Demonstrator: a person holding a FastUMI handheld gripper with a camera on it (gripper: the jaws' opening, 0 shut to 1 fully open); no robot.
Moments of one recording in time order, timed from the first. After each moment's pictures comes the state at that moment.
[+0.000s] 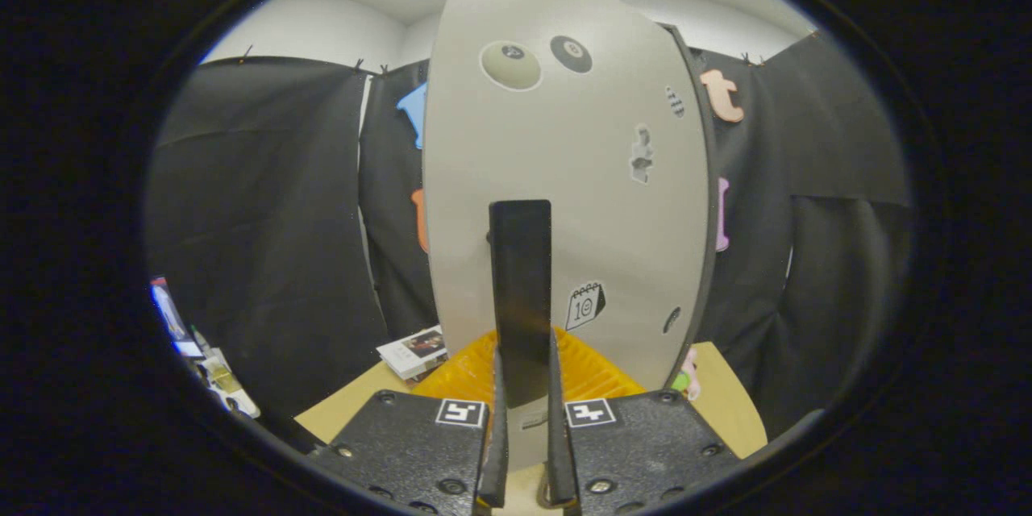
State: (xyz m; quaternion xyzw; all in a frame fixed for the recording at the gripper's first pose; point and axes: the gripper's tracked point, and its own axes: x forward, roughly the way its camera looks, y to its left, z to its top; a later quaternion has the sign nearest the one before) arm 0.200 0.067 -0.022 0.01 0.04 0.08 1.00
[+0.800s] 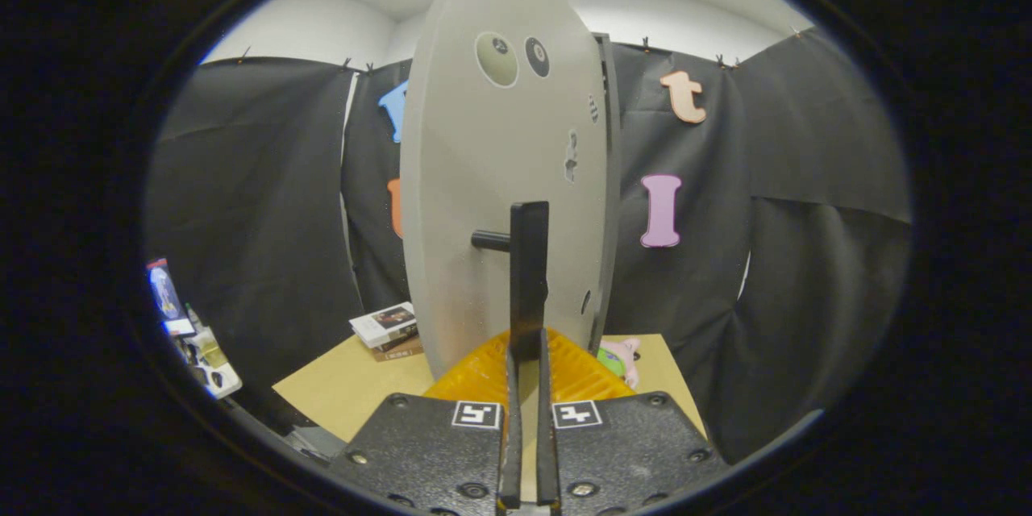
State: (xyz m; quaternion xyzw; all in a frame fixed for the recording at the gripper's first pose) arm 0.133 -0.056 -0.024 -0.02 0.06 0.07 1.00
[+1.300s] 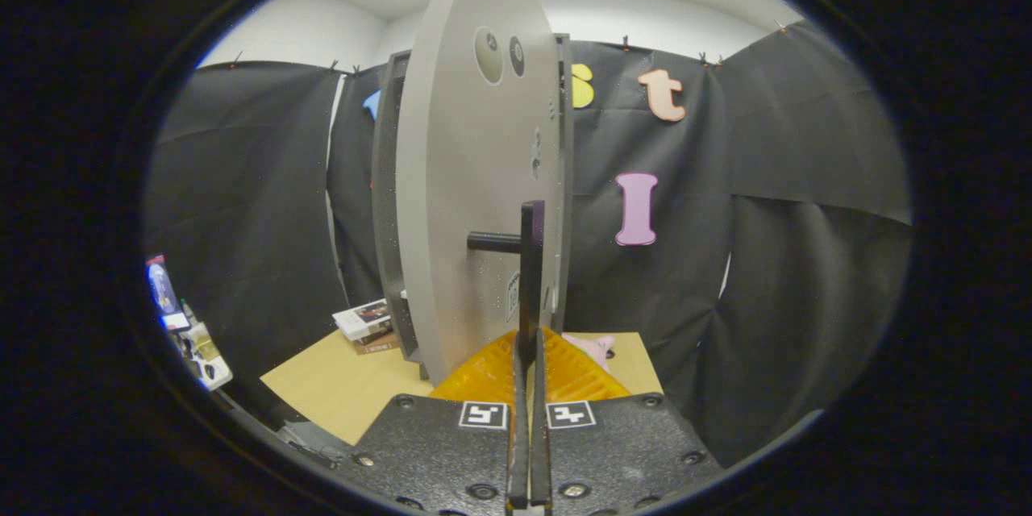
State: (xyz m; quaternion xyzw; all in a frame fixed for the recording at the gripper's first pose) arm 0.129 -0.131 -0.024 -0.01 0.05 0.04 1.00
